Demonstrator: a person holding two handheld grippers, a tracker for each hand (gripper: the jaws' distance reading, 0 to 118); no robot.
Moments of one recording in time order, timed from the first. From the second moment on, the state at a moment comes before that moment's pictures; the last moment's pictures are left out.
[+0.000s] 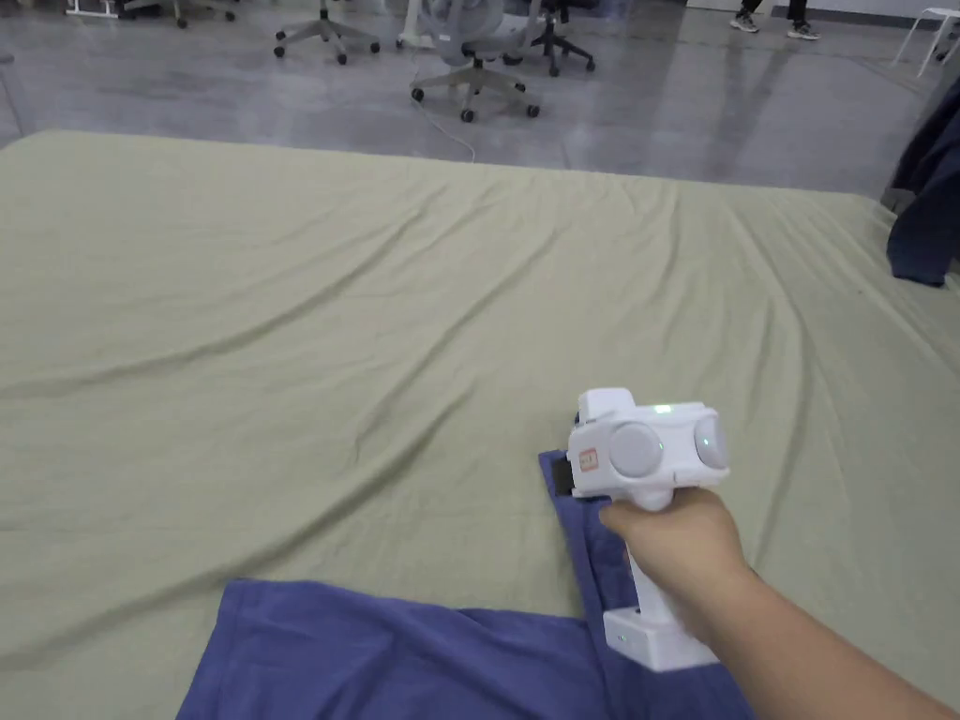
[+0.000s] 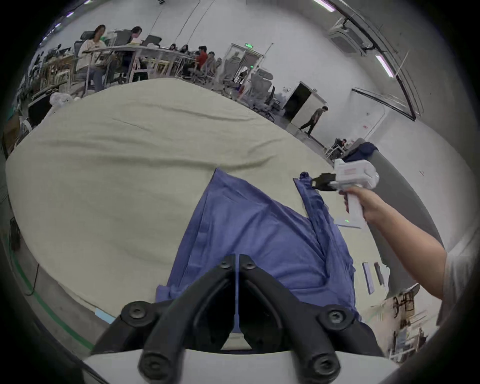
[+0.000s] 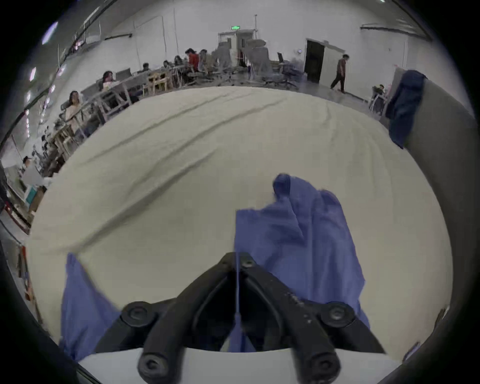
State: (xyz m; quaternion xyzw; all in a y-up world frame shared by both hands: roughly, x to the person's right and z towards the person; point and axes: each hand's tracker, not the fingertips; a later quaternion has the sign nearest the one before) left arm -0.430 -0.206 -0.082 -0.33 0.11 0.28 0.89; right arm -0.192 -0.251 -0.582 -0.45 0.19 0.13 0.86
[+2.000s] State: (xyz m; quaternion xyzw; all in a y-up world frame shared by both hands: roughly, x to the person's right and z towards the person) left arm -0.366 -0.144 -0.061 -0.33 0.05 0.26 0.91; right arm 0.094 -0.159 -0.239 -0.40 0.19 -0.02 0.90
